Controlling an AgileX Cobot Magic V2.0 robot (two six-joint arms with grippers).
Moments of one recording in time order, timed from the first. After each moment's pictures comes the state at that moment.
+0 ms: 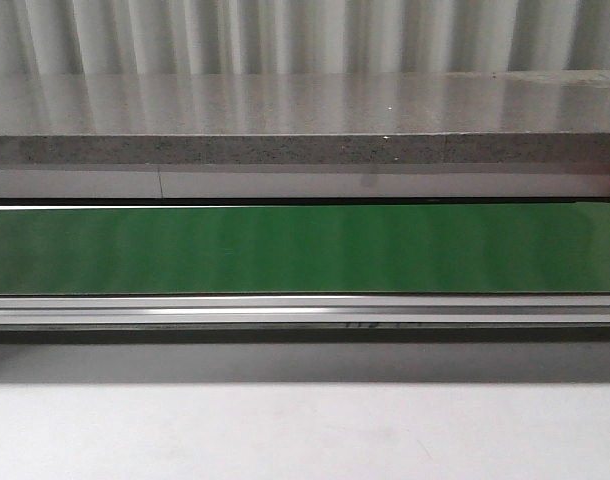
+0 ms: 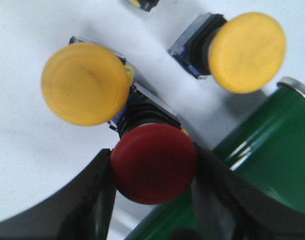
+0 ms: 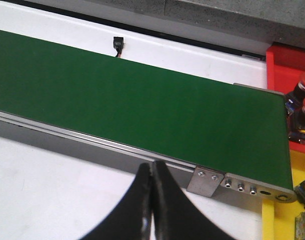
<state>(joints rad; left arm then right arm) 0.38 1.86 -1.42 -0.18 1.07 -0.27 0.03 0.35 -0.46 0.20 0.66 -0.25</state>
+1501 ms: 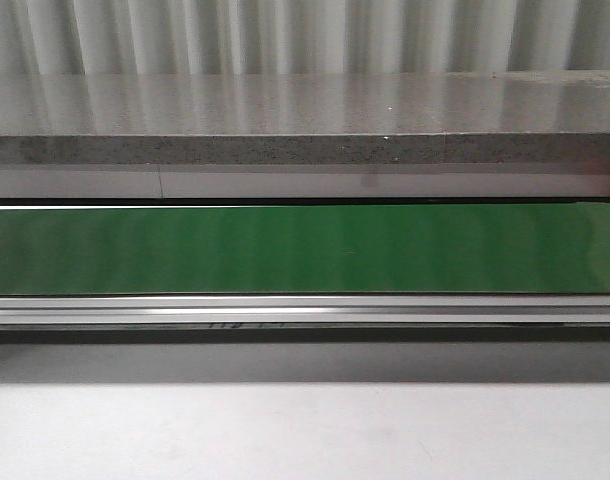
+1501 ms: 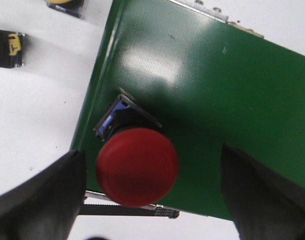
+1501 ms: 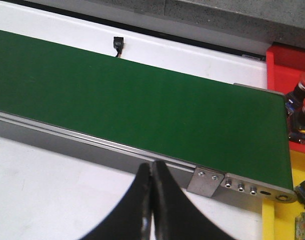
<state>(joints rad) 0.17 1.70 -1.42 -0.14 1.19 -0.11 0.03 0.35 -0.46 0.20 0.66 -0.25</state>
